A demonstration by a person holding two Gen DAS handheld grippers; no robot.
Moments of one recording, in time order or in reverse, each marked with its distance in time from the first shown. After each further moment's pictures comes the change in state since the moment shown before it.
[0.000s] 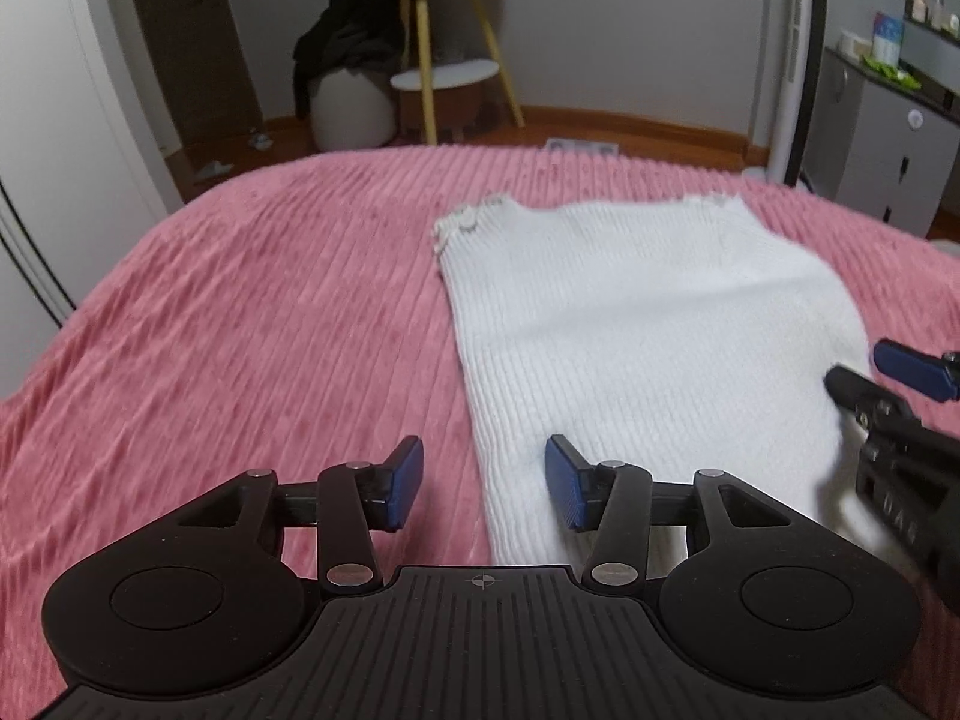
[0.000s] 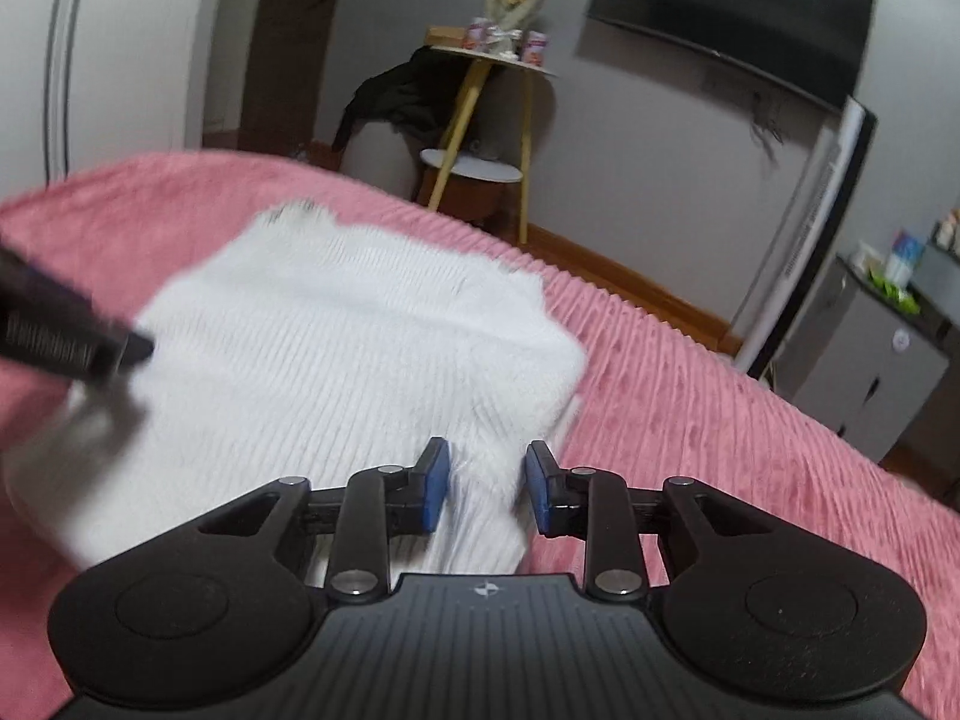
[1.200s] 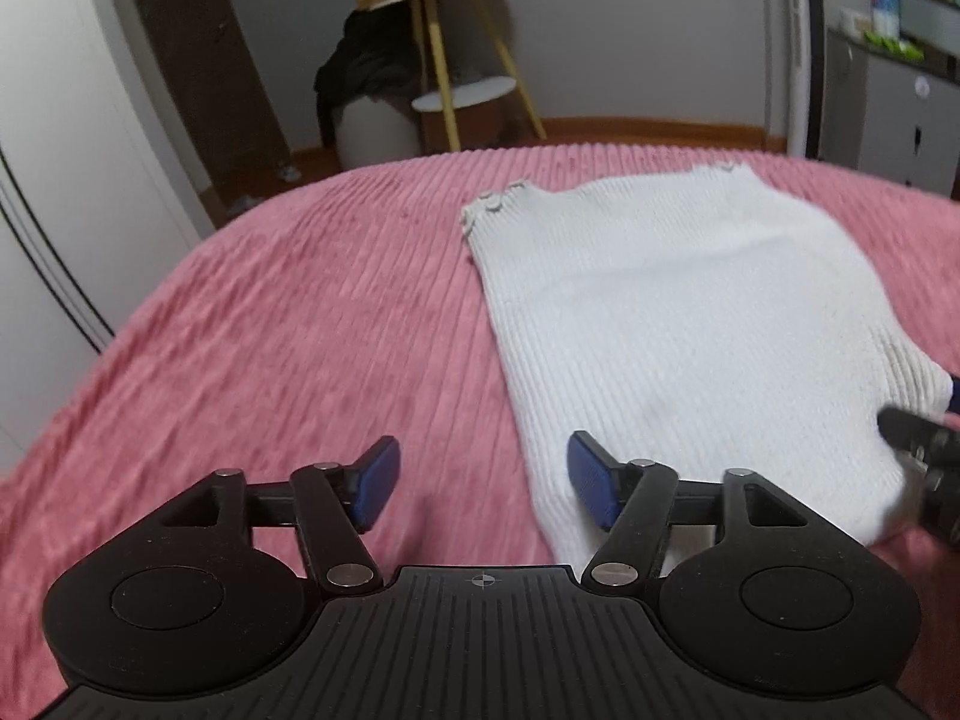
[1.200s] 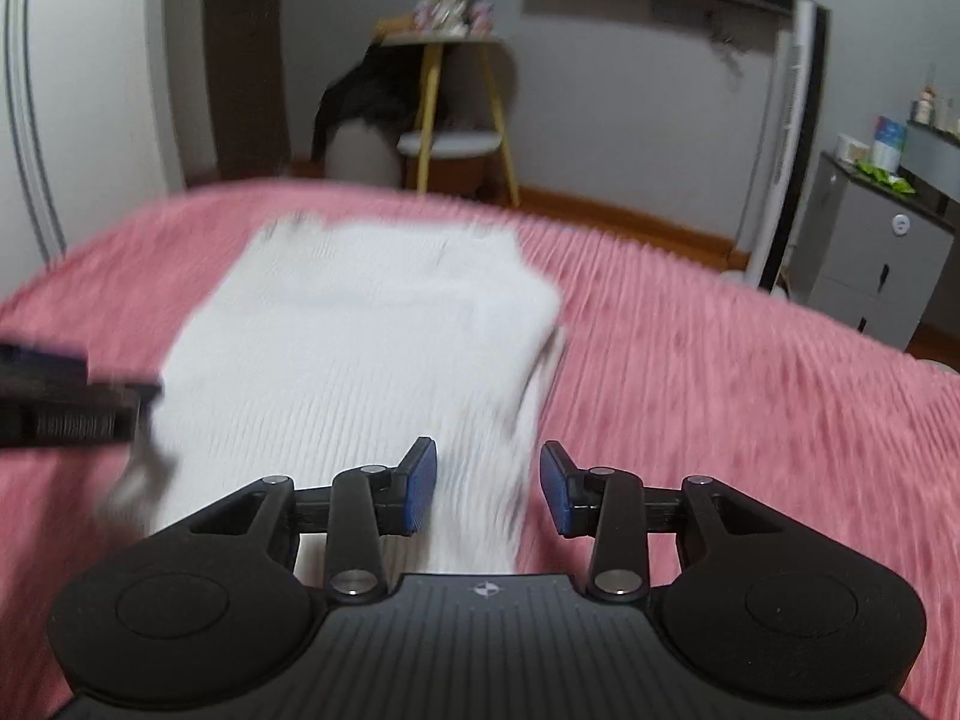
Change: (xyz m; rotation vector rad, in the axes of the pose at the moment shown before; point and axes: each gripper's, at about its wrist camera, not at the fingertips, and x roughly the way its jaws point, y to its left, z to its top) left arm -0.016 -0.008 -0.035 0.084 -0.027 0.104; right arm -0.028 -0.007 -0.029 0.169 0.094 0.055
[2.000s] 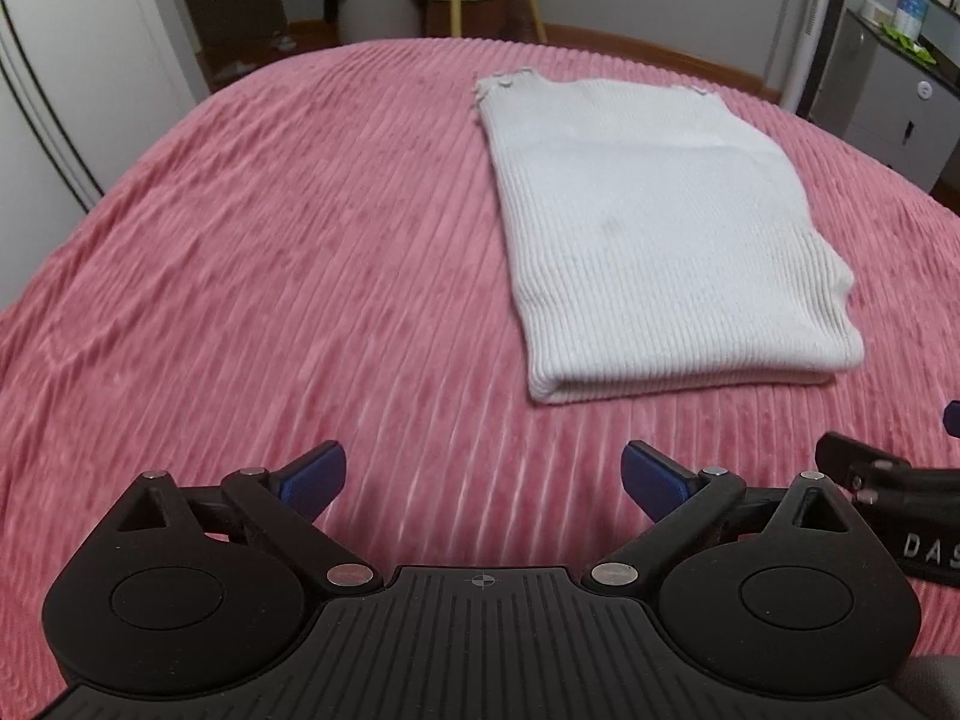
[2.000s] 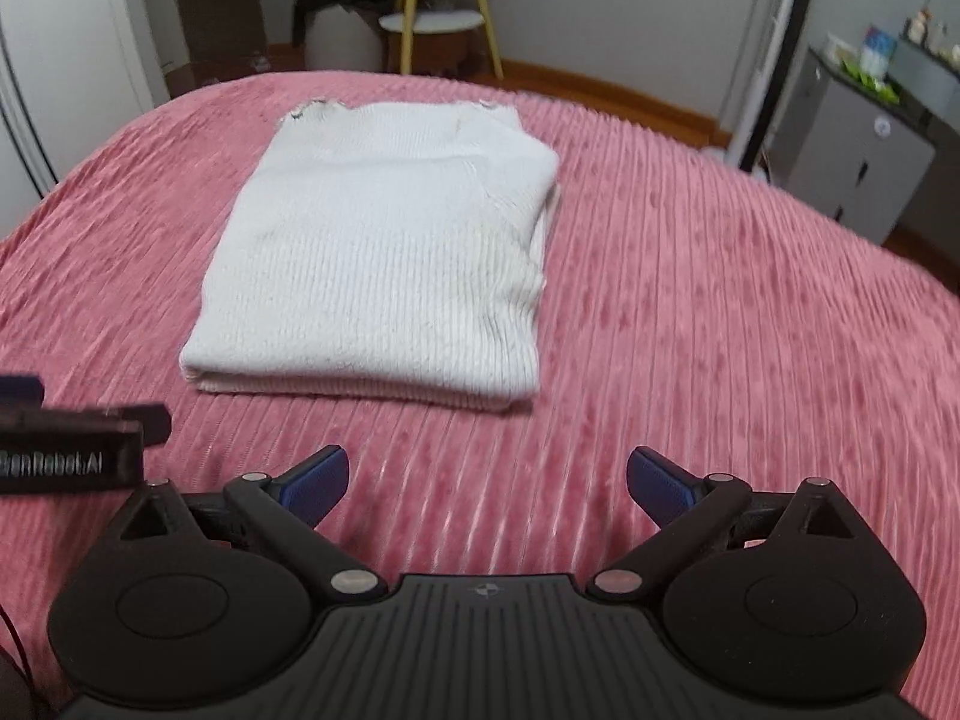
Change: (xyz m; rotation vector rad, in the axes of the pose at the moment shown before) left arm -0.075 0.019 -0.039 -0.146 0.229 -0.110; right arm -0.065 0.016 -0.004 0.064 0.279 -0.033
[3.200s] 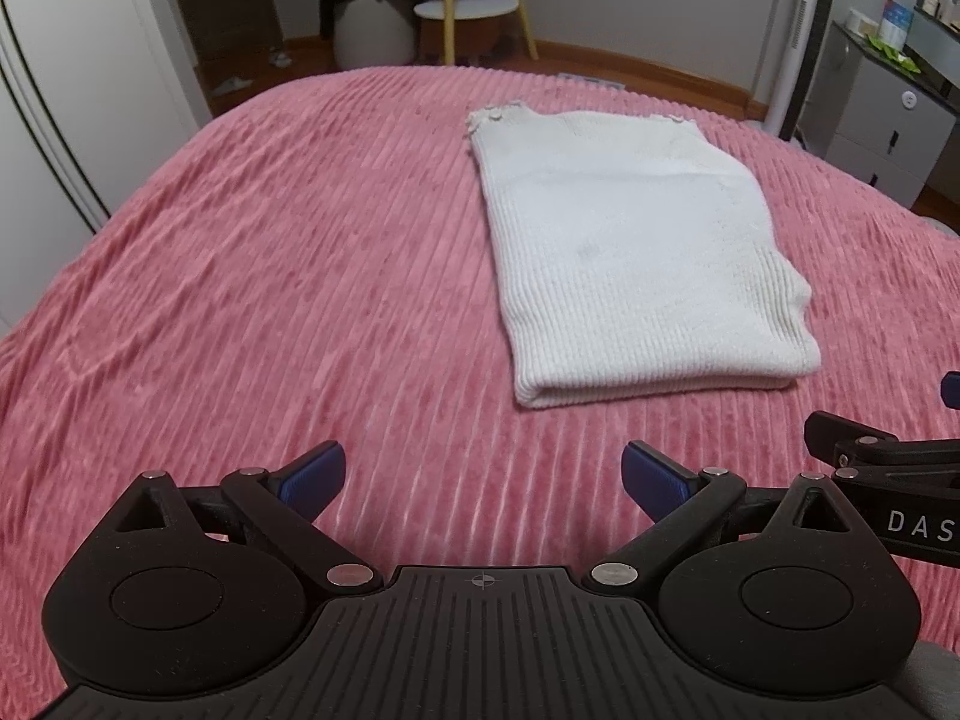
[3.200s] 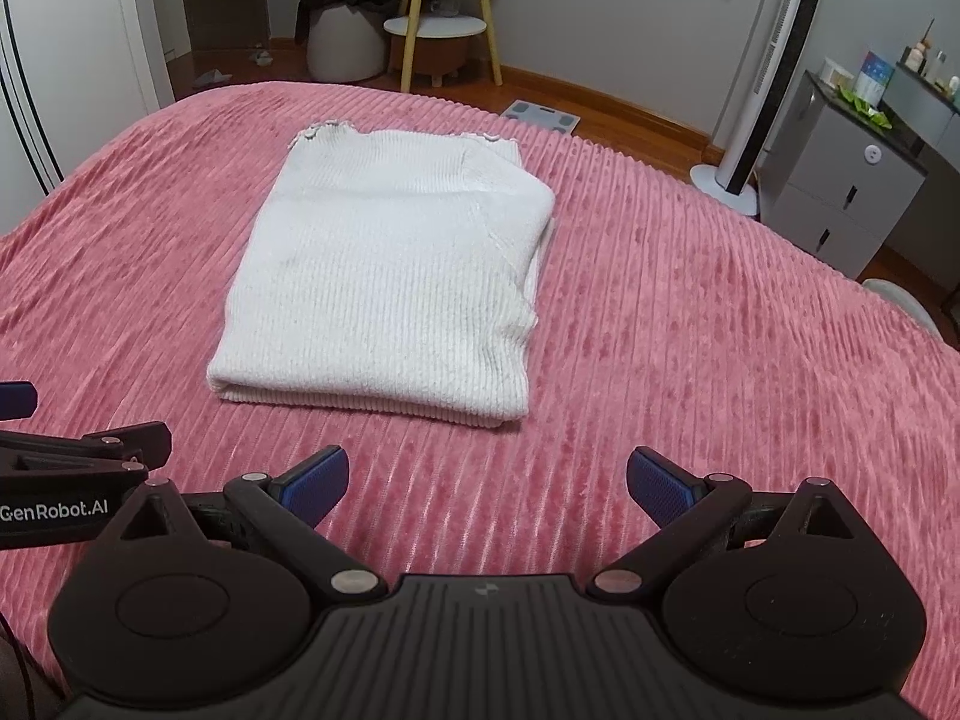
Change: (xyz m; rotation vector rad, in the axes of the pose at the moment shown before) left arm -0.031 -0.003 0.003 0.009 -0.029 -0.012; right arm -0.035 0.008 0.014 -0.053 -0.014 -0.034
